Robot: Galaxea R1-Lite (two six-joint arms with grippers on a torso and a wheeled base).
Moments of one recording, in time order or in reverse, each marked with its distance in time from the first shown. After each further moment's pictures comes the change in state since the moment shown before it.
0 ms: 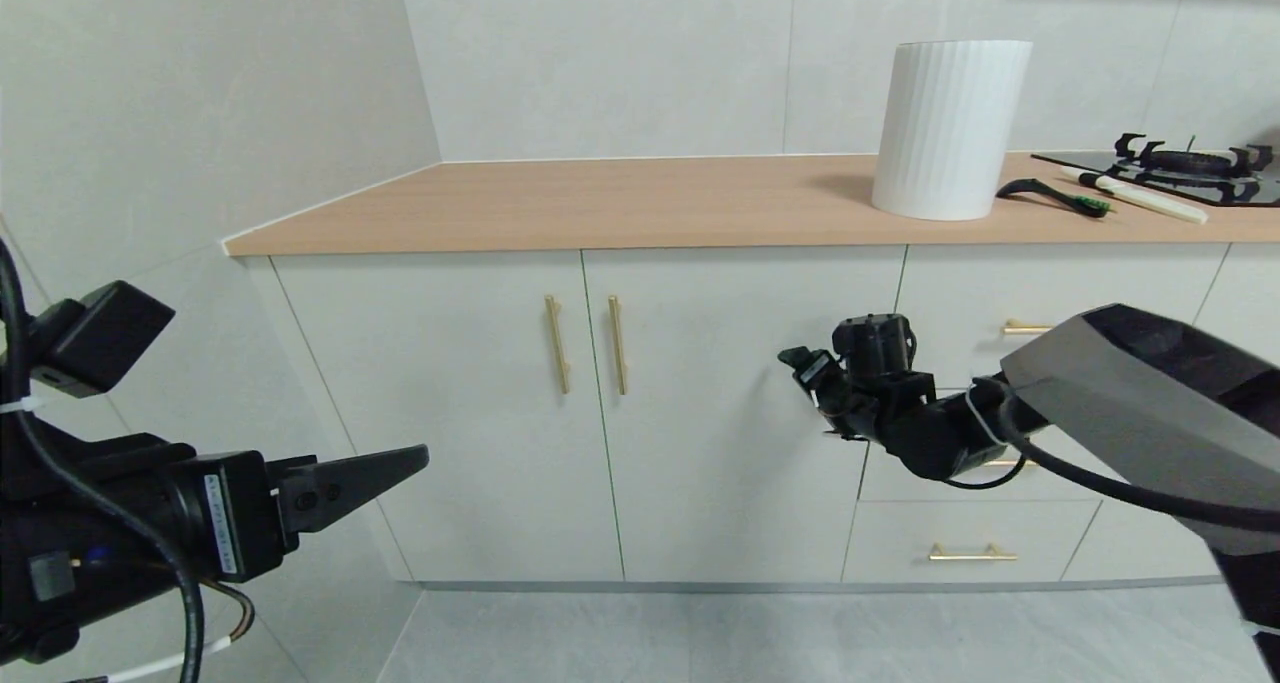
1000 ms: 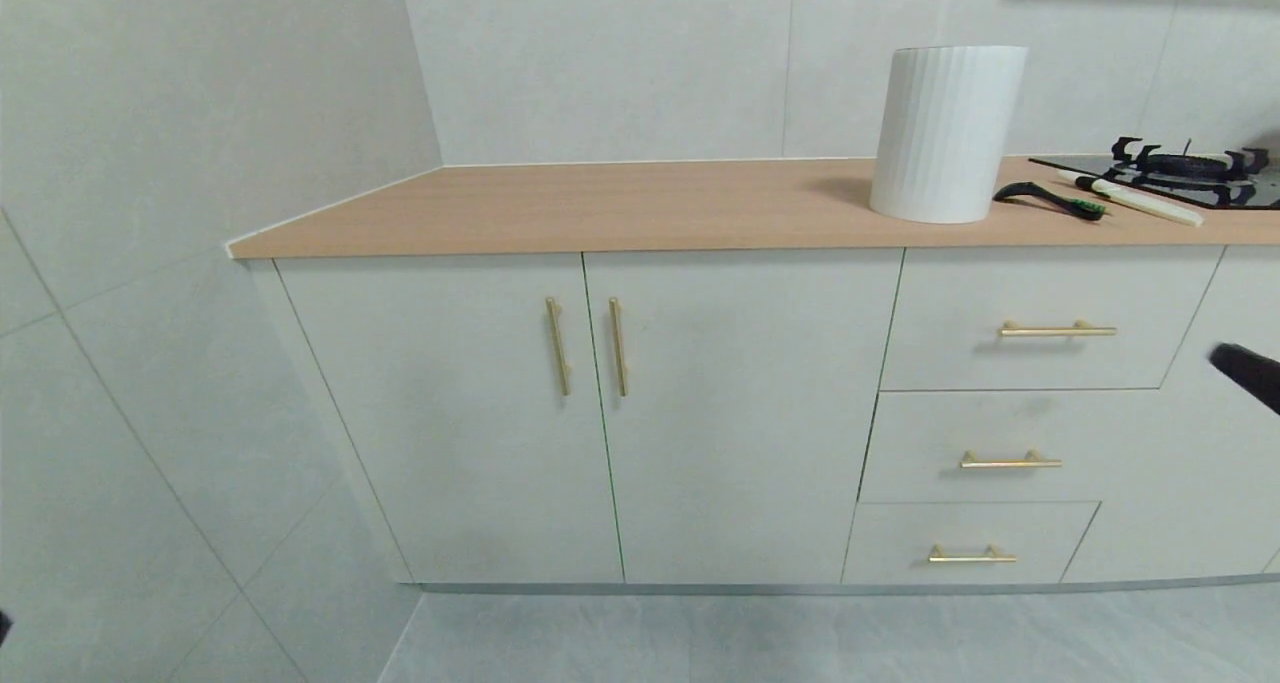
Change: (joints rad) left arm 0.117 -0.708 0.180 0.112 0.077 0.207; right arm -0.059 -1.523 1.001 0.089 0.002 -0.776
